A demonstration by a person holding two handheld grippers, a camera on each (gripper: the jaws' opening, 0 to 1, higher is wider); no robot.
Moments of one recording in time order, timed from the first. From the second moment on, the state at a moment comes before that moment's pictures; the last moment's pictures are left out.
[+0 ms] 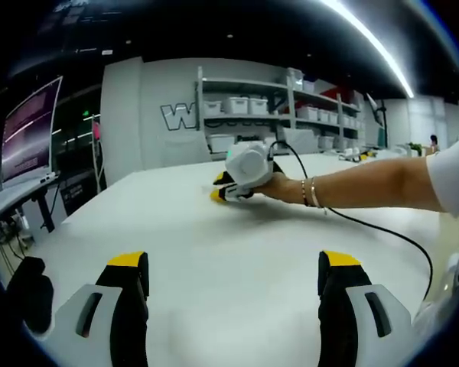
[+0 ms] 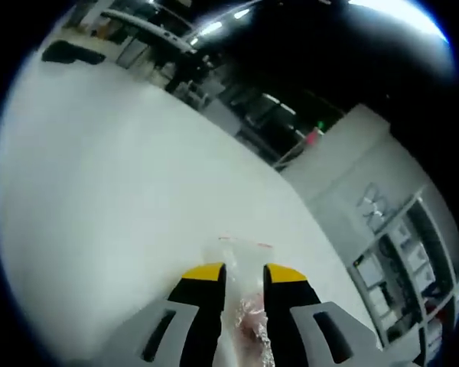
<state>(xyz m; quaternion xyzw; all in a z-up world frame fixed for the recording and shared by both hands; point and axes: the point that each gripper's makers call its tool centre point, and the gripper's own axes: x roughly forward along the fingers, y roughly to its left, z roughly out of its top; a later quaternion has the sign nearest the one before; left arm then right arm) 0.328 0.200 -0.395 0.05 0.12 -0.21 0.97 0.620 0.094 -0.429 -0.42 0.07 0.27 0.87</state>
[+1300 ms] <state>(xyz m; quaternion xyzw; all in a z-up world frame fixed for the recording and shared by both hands) 0.321 0.185 -0.391 0.06 0.11 -0.22 0.97 0.604 -0.002 -0.347 -0.18 0.02 0.21 0.96</state>
